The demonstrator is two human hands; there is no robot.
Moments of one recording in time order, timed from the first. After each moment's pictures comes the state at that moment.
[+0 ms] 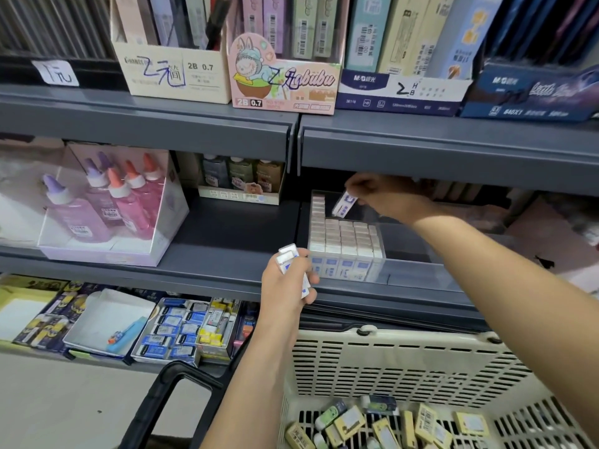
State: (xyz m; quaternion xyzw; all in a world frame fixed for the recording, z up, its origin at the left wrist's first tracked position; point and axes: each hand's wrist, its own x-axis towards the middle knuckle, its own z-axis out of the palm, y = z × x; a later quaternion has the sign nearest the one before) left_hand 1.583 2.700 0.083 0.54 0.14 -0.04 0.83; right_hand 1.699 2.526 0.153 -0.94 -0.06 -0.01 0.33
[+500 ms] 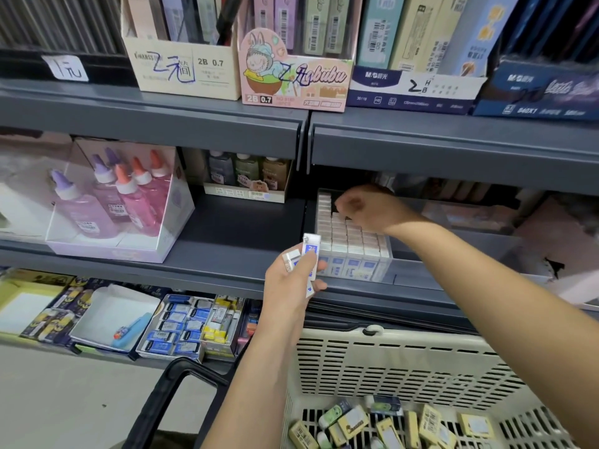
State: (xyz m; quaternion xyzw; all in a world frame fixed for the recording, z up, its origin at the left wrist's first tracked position) left_hand 1.582 2.704 0.082 0.54 0.12 -0.03 0.83; right_hand 1.694 2.548 0.135 -0.96 -0.11 0.02 0.26
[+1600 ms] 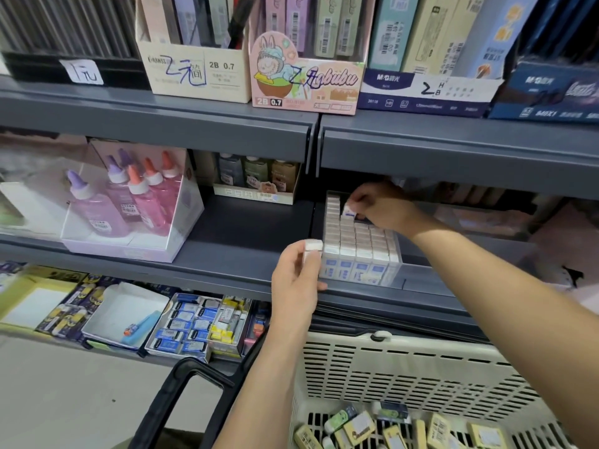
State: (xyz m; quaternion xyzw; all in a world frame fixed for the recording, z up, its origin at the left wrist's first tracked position) left_hand 1.582 2.703 0.074 0.64 0.05 0.07 0.76; right_hand 1.714 2.544 0.128 -0.95 -0.07 0.01 0.30
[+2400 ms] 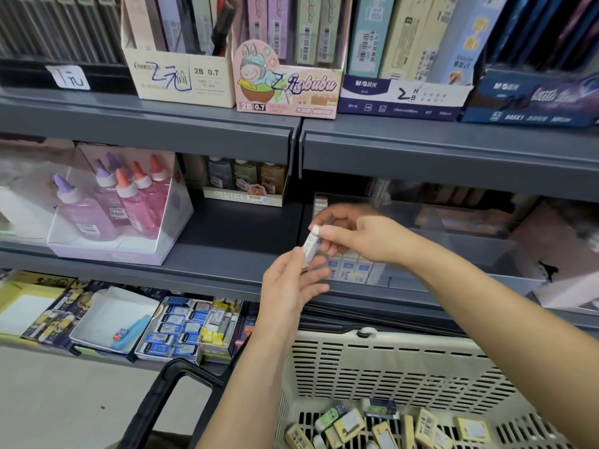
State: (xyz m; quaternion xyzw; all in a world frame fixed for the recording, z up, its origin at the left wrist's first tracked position) left_hand 1.581 2.701 0.083 0.51 0.08 -0.03 0.86; right_hand 1.629 2.568 0.160 -0.85 -0.19 0.12 0.48
